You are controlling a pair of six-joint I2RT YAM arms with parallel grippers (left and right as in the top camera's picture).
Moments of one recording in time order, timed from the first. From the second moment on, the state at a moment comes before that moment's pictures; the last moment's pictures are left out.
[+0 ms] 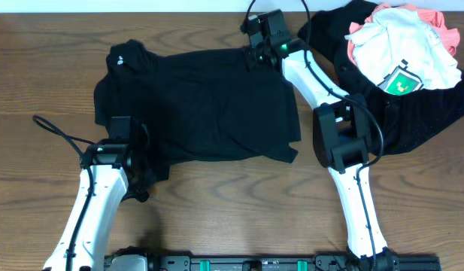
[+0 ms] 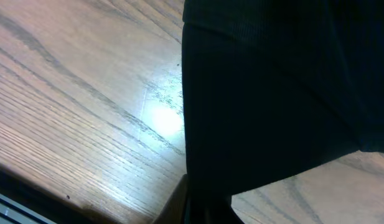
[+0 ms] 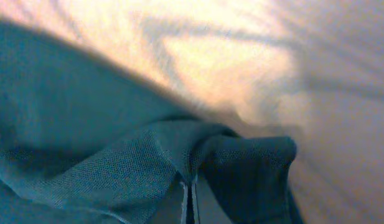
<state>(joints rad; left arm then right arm) 0.01 1.27 0.80 -1.05 -0.17 -0.49 0.35 2.59 2.18 -0.44 -0.21 -0.03</state>
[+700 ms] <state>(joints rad) 0.01 1.27 0.80 -1.05 -0.17 -0.49 0.26 2.59 2.21 -0.12 -0.08 0.15</state>
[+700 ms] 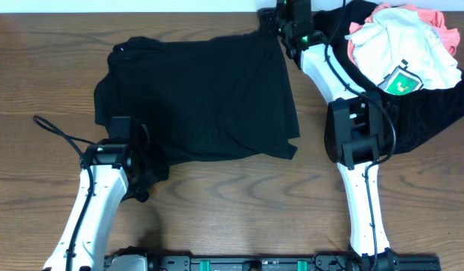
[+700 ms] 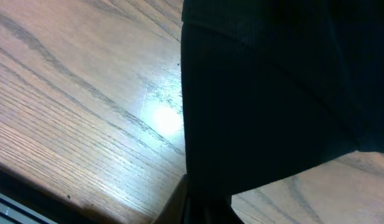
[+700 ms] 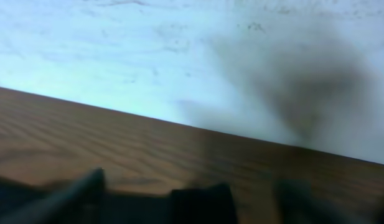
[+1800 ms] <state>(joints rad) 0.01 1.27 0.80 -1.03 -0.17 -0.49 0.33 1.89 1.56 -1.06 -0.13 0.16</state>
